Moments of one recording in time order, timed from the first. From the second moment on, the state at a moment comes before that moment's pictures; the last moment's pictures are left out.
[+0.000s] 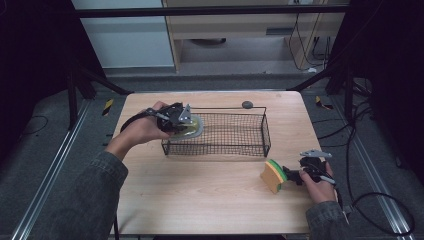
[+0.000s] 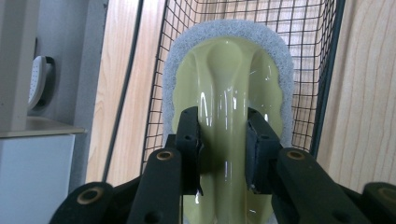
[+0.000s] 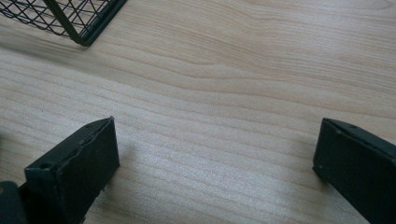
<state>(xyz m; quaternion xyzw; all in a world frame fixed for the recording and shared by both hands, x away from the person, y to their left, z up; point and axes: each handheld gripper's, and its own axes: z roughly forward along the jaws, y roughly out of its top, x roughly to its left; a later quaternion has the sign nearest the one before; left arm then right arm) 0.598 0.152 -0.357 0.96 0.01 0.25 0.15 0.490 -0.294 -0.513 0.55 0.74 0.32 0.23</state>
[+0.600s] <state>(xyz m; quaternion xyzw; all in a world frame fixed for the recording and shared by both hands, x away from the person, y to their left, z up) 0.601 0.149 -0.374 0.96 0.01 0.23 0.14 0.490 -0.294 -0.513 0.55 0.74 0.32 0.23</state>
